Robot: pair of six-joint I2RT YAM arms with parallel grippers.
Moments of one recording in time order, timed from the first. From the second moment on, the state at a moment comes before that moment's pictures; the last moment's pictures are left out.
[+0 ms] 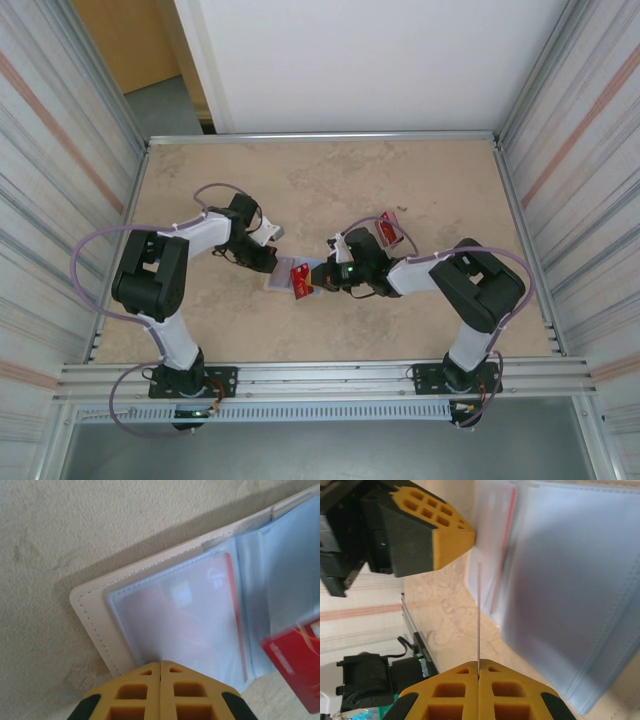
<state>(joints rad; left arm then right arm) -0.32 1.78 1.04 -0.70 0.45 0.16 0.74 1.73 0.67 0.42 -0.62 1.00</state>
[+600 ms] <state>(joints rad) -0.32 1.78 1.04 -0.70 0.45 0.16 0.77 1.79 0.68 0.43 -0.63 0.99</state>
